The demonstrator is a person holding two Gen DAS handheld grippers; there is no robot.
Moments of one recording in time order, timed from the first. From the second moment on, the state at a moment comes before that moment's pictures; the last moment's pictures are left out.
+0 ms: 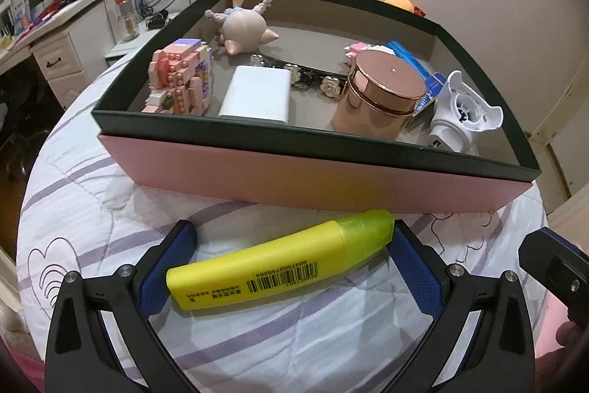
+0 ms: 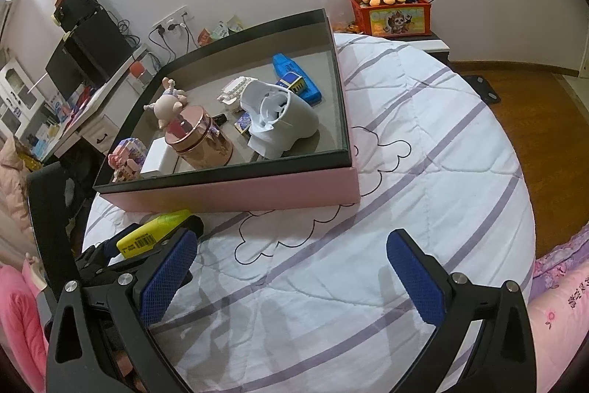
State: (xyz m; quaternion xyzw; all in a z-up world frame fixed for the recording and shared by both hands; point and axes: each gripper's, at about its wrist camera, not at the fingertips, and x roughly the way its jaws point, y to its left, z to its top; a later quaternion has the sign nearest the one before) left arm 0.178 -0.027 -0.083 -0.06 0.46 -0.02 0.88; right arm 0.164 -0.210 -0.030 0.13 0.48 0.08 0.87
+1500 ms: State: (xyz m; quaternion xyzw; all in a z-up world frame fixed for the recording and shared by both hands) left arm 0.296 -0.013 -0.031 -0.02 0.45 -0.05 0.89; right arm 0.228 -0.214 0.012 0.11 0.43 0.06 0.90
